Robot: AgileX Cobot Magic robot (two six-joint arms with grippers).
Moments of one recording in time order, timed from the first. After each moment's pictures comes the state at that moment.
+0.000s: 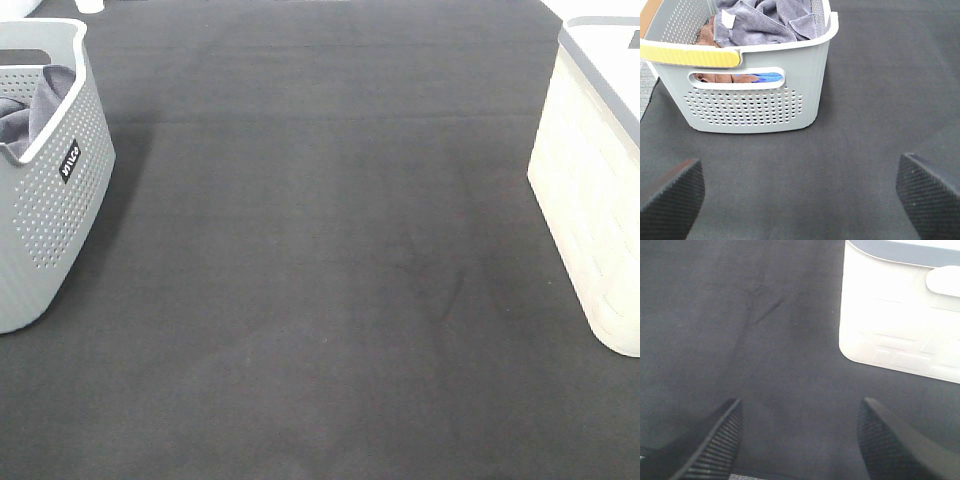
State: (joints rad) left arm 0.03 0.00 -0.52 0.01 1.08 -0.03; right arm 0.03 0.00 -0.46 0.09 1.11 -0.11
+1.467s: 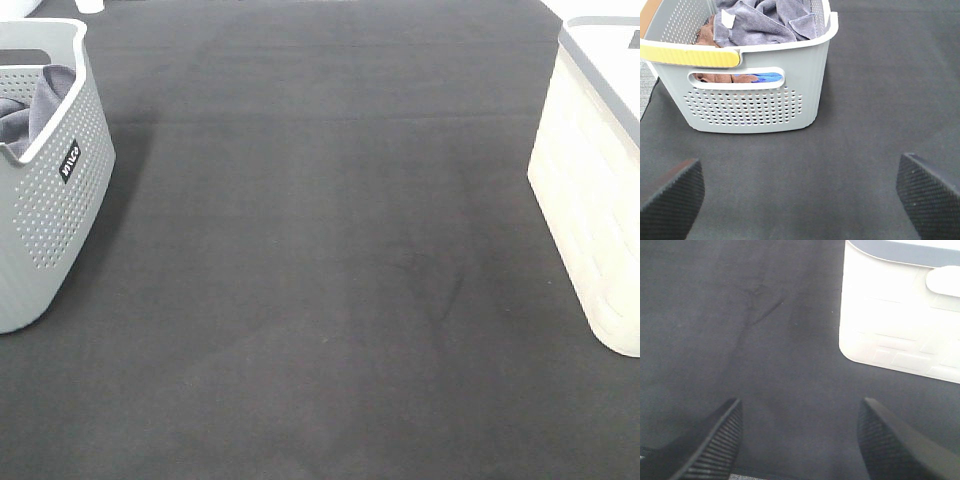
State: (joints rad) left arm 0.03 0.00 -0.52 0.01 1.08 -0.03; right arm 0.03 0.00 -0.46 0.09 1.11 -0.11
